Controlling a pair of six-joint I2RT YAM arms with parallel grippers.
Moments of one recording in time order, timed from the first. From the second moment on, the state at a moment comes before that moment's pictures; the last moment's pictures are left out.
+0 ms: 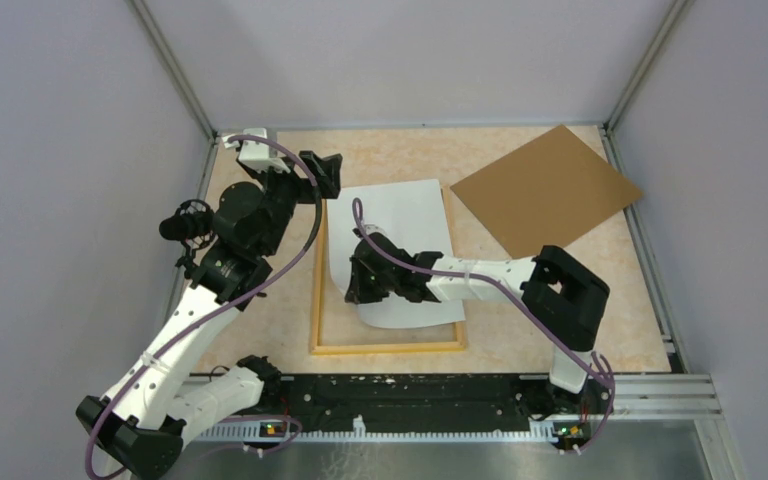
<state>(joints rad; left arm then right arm) -0.50 0.94 1.03 0.00 -0.24 -0.29 1.09 1.82 1.19 -0.12 -0.03 0.83</state>
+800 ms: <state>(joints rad) -0.50 0.94 1.03 0.00 -0.22 -0.29 1.17 1.82 1.15 0.01 0.16 1.07</state>
